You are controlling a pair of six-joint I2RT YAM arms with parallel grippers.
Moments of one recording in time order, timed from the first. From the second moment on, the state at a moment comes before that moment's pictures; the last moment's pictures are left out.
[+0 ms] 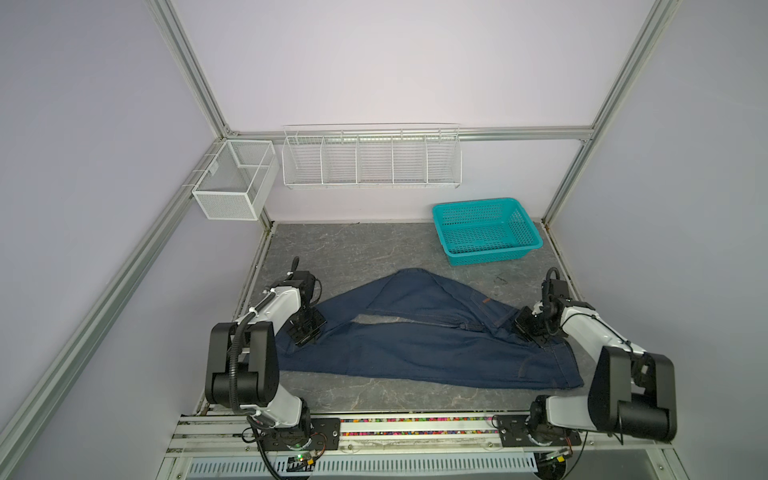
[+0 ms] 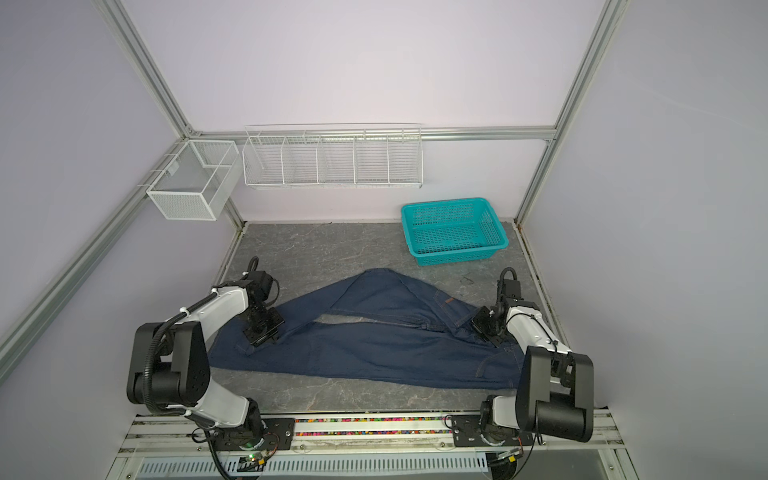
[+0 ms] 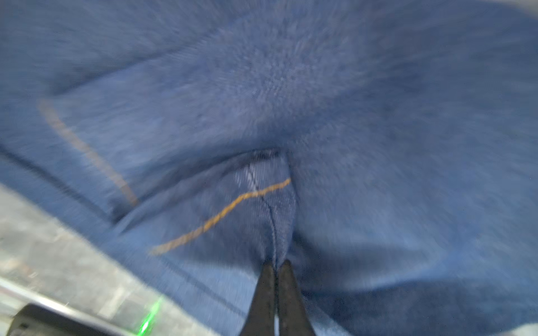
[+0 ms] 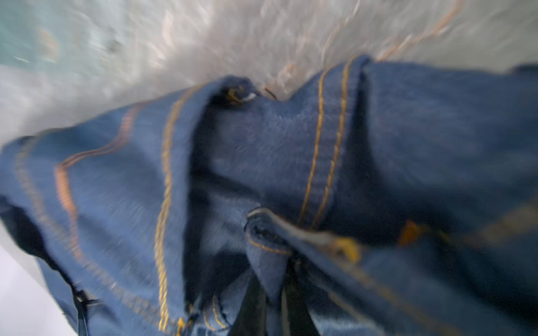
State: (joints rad) left arm -0.06 1.59 0.92 -0.92 0.01 -0.76; right arm -0.15 1.40 0.72 -0.67 -0.29 0.62
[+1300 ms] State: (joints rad) left arm 0.11 1.59 1.54 -1.06 -0.24 -0.63; right arm -0.31 1.43 1.17 -0.76 -0.39 0.34
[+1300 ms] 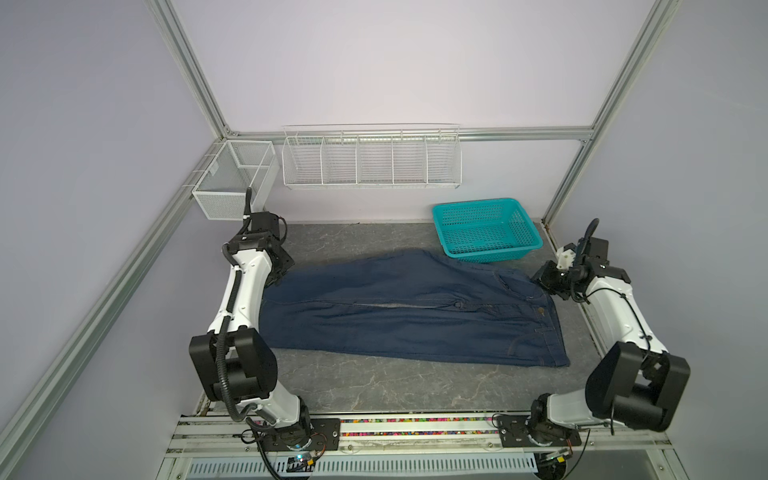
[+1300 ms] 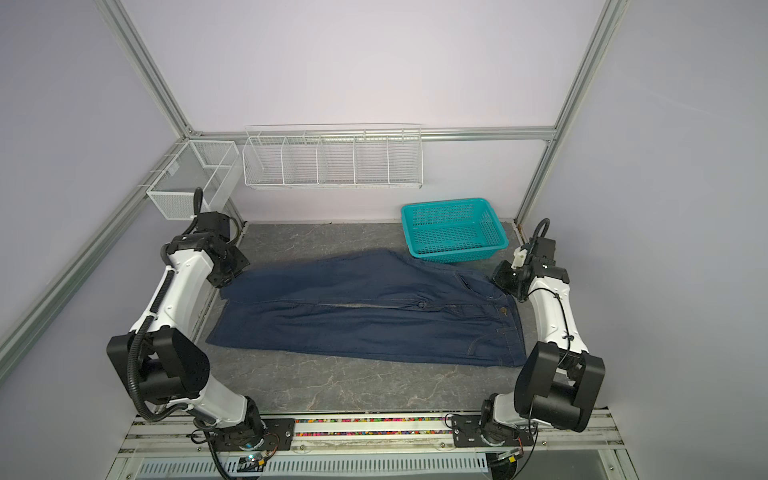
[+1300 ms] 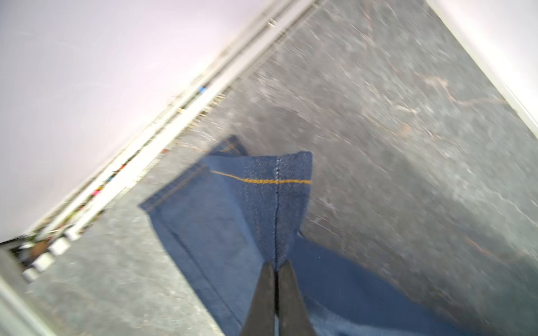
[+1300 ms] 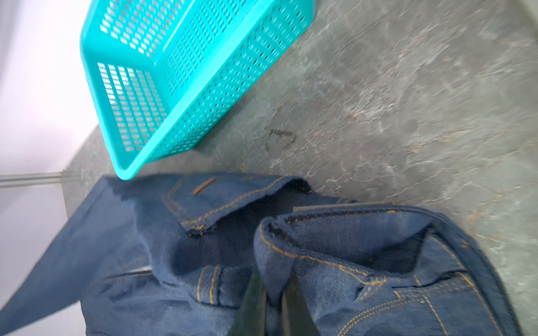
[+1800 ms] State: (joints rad) left arm 0.19 1.60 1.54 -0.98 -0.27 -0.59; right arm -0.46 1.42 1.19 -0.72 -0.47 0.37
